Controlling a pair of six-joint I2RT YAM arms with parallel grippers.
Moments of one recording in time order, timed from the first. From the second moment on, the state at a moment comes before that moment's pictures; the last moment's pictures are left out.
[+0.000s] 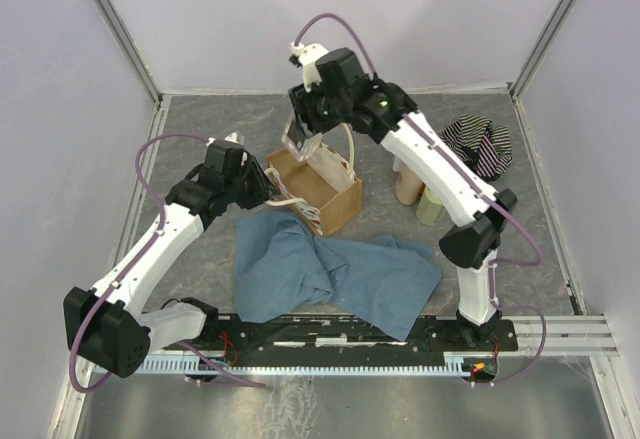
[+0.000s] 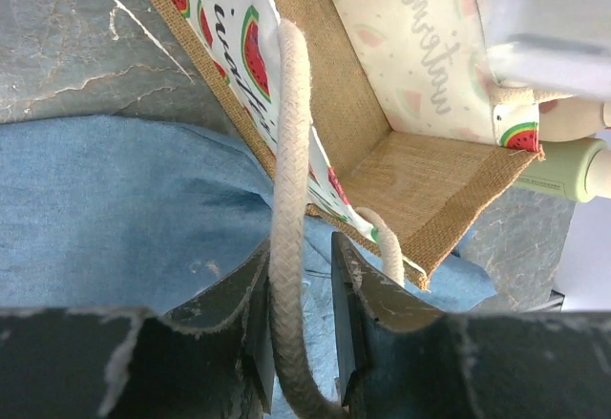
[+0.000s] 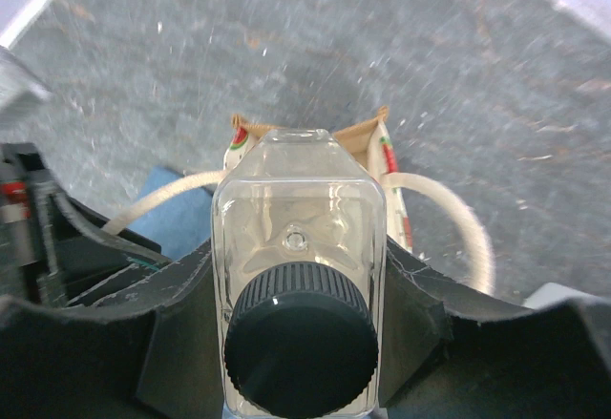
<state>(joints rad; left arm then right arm) -0.39 1.16 0.99 -0.59 0.09 -0.75 0.75 2.02 2.31 -0.89 0.00 0.10</state>
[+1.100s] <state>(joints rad) -0.39 1.17 0.96 -0.54 0.13 -0.75 0.42 1.88 1.99 -0.77 0.20 0.14</state>
